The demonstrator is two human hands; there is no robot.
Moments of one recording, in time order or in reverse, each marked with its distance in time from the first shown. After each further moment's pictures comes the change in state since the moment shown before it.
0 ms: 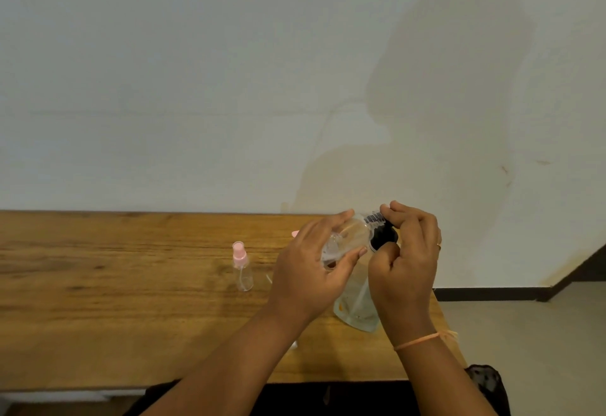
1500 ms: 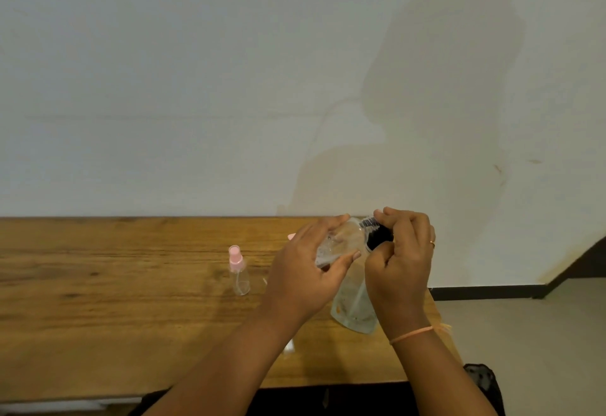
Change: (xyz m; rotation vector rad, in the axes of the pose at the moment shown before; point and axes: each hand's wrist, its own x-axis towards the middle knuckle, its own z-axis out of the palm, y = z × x) left_hand 0.003 -0.003 -0.001 -0.024 -0.083 -0.048; right_hand 0.004 0.005 0.003 -0.062 0.013 -0.028
